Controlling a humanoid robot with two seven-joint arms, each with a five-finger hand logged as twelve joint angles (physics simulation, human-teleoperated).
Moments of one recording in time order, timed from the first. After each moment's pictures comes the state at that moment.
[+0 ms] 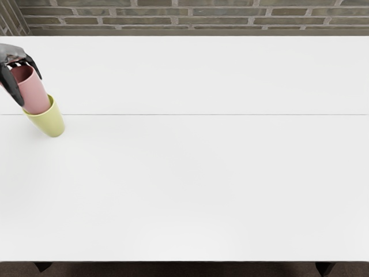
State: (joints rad) left arm -1.35 0.83 -0.20 -1.15 0.96 -0.45 0.61; right arm -0.06 0.00 0.19 0.30 -0.12 -0.29 -0.15
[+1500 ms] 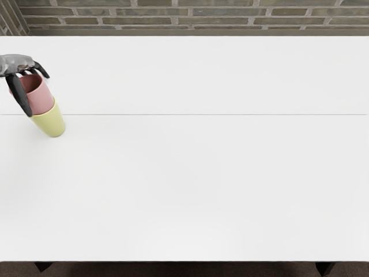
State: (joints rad) left arm -1.28 0.80 -0.20 -1.17 0.98 -0.33 0.61; right arm -0.06 0.00 0.19 0.30 -0.12 -0.29 -0.15
